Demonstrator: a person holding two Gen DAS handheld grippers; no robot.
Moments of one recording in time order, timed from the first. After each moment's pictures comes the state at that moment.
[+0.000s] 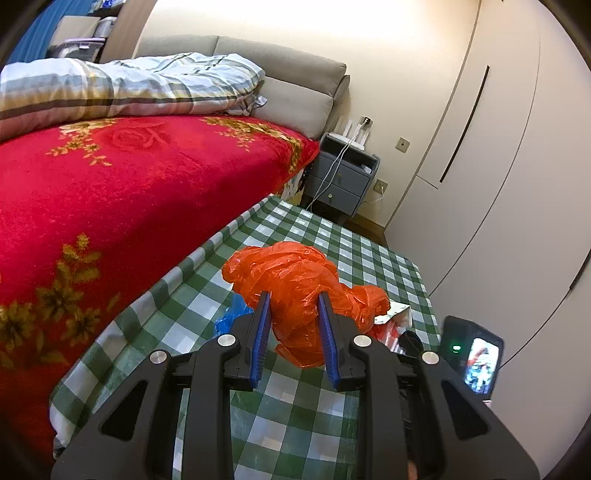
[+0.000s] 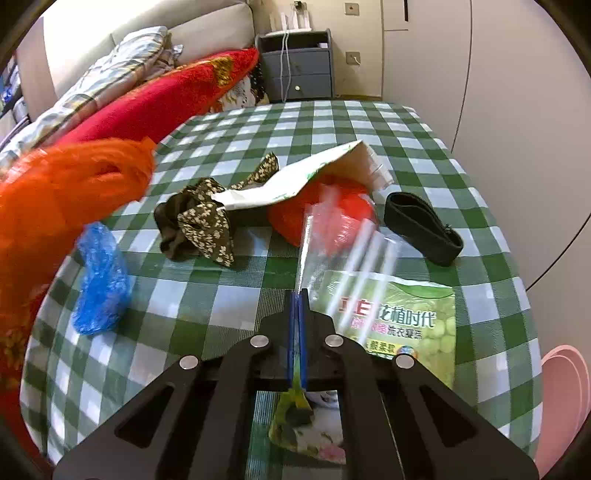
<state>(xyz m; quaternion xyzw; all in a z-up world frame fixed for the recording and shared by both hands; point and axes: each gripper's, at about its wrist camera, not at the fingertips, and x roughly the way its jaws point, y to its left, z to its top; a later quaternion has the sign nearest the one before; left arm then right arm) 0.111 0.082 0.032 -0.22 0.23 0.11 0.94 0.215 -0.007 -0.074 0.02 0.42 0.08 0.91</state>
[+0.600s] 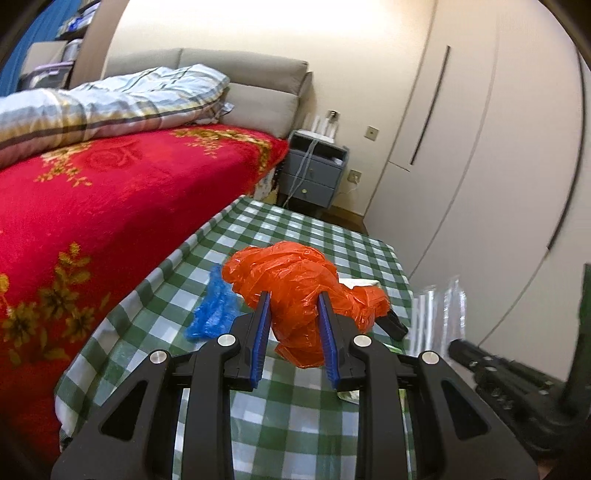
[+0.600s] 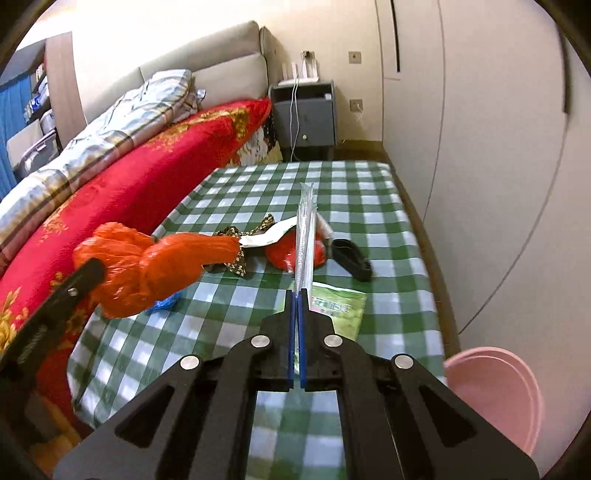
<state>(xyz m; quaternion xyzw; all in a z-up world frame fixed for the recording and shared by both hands) 0.084 0.041 0.043 -0.16 0.23 0.06 0.96 0.108 -0.075 0.024 0.03 0.34 0.10 0.93</state>
